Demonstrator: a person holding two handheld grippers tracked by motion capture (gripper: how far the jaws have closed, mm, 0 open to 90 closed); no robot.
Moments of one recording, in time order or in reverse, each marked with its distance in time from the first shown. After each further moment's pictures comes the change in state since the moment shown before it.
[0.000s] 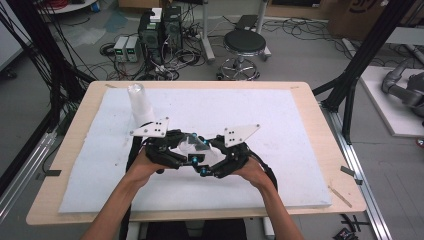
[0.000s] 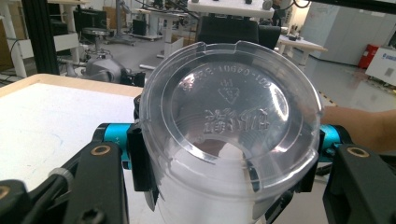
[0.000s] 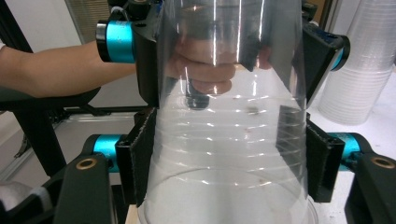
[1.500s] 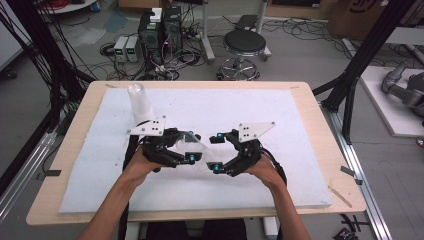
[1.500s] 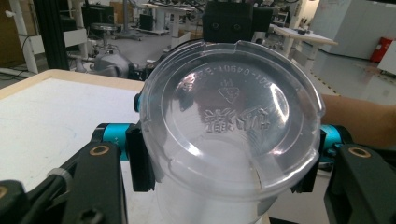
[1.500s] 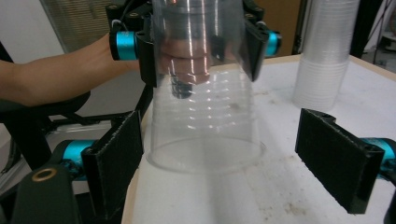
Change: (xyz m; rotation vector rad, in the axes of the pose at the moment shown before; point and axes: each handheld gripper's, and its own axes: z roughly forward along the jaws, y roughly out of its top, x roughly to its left) left arm 0.000 0.003 -0.006 0.017 0.028 0.006; right arm -0.002 0.000 -0.030 -0.019 -0.066 0.040
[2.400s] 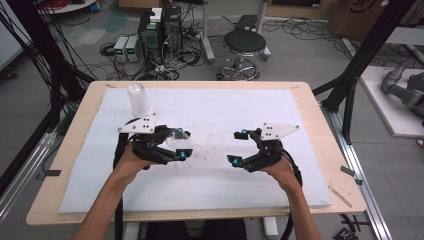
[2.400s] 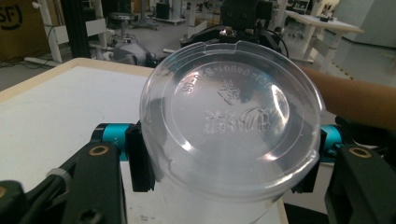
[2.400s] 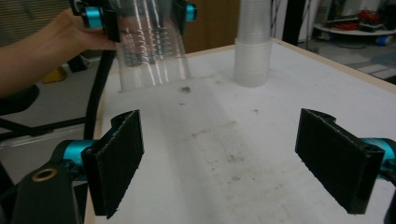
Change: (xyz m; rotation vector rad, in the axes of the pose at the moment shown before) left arm 0.003 0.003 -0.024 0.046 0.072 0.009; right arm -0.005 -0.017 -0.051 0.006 -0.206 0.045
